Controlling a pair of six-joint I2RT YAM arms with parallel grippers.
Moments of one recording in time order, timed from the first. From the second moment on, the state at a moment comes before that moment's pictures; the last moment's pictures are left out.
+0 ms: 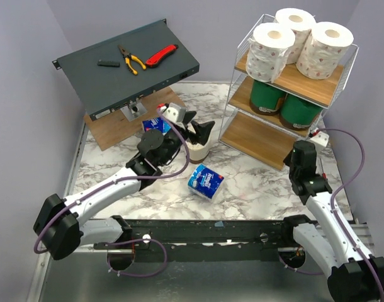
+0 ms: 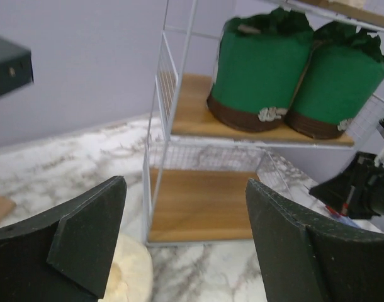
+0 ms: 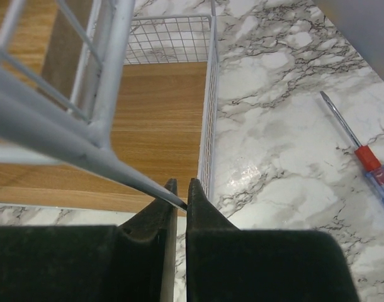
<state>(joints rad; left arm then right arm) -0.80 1.16 0.79 0.54 -0.11 -0.25 0.14 0.78 0.53 -0.25 0.49 0.43</state>
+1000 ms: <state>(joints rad) -0.68 1.76 1.41 0.59 0.18 -0.04 0.18 0.66 0.50 -0.32 0.46 0.65</state>
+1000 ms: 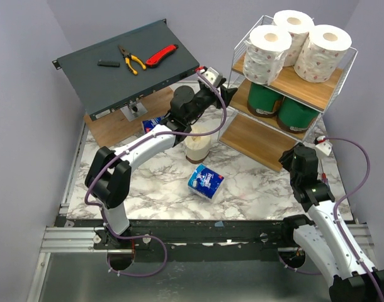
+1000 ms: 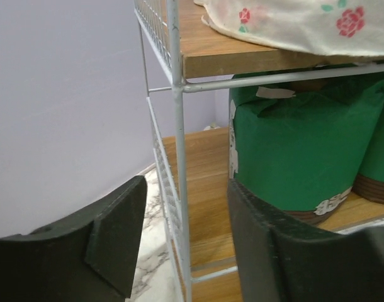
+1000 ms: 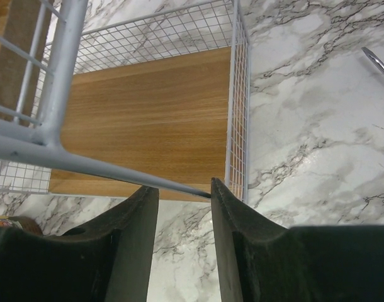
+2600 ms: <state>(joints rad) -0.78 1.42 0.99 0.64 -0.04 -0.09 0.19 0.63 0.88 -0.61 0.22 0.61</state>
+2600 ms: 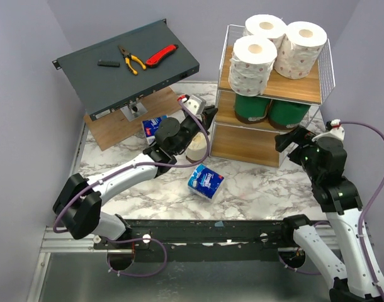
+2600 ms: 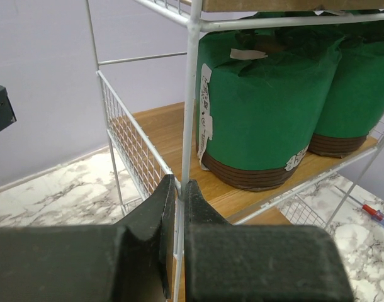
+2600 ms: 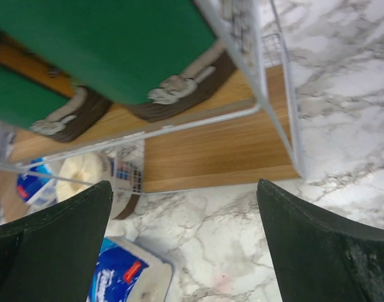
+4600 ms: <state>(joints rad) -0.82 1.36 0.93 0.62 -0.12 -0.16 0.21 1.15 1.44 -0.16 0.26 0.49</state>
